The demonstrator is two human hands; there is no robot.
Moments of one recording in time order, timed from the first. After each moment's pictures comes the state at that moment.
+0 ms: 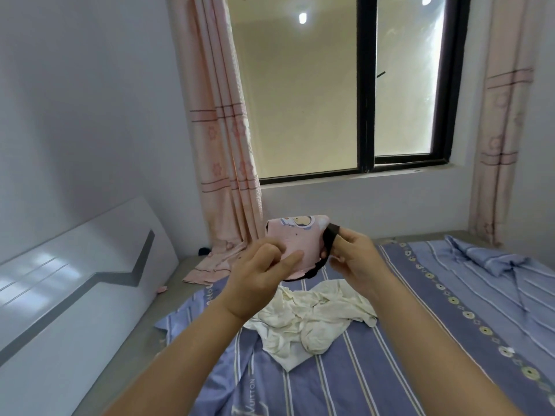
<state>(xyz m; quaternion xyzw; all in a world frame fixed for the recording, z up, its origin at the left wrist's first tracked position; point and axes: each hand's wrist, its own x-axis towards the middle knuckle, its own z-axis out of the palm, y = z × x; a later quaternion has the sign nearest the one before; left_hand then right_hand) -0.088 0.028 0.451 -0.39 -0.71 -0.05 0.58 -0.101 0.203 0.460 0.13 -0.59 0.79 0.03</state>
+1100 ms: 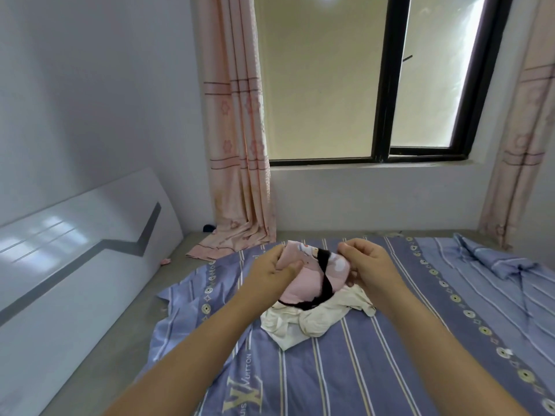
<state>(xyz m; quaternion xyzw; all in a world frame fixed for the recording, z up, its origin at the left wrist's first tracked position) -0.072 0.039 0.427 -0.13 -0.80 -0.57 0.12 -0.105 0.209 0.419 0.12 -0.66 0.74 0.02</state>
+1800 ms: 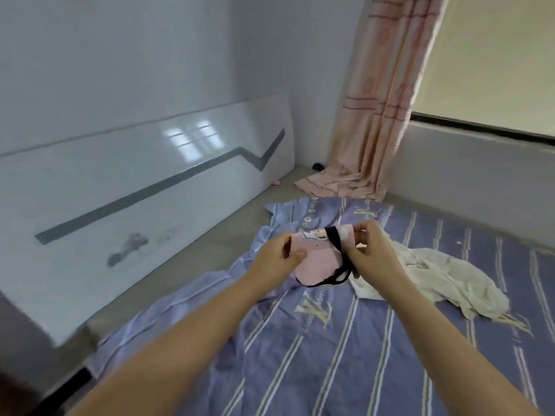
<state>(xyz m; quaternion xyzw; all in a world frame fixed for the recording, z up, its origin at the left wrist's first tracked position) 0.041 -0.078 0.355 0.12 -0.84 -0.51 0.16 -0.047 0.069 0.378 0.30 -0.81 0.50 -0.03</state>
